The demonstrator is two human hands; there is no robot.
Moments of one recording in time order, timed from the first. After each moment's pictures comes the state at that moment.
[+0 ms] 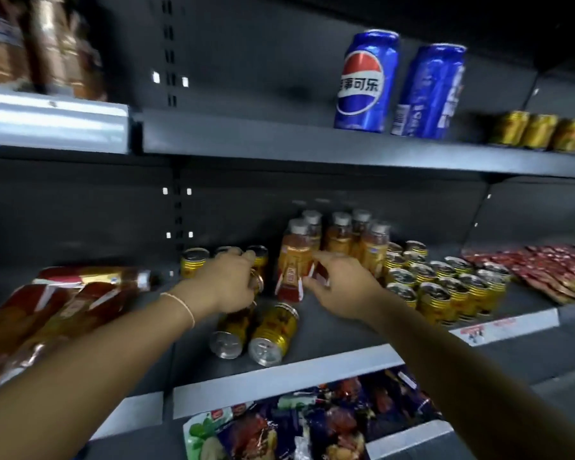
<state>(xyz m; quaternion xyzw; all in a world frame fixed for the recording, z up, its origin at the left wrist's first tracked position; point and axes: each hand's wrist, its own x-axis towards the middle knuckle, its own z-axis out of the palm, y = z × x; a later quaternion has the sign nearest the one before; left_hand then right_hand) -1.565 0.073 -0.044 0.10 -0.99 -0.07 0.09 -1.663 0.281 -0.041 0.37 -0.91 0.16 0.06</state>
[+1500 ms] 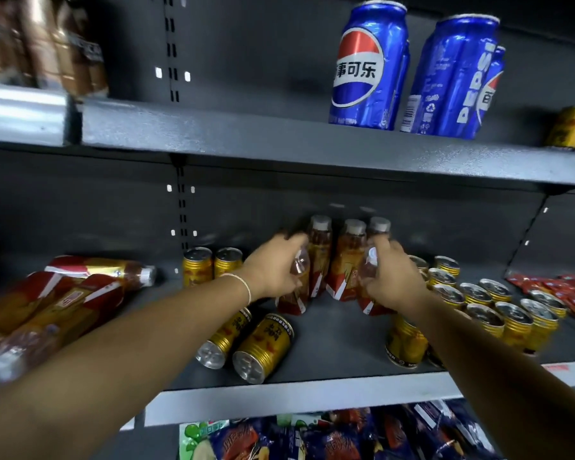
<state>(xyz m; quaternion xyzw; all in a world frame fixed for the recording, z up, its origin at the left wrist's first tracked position) -1.656 0.113 -0.045 0.10 -0.97 -0.14 0.17 -1.771 0.314 -0.041 0.29 -0.93 0.20 0.12</state>
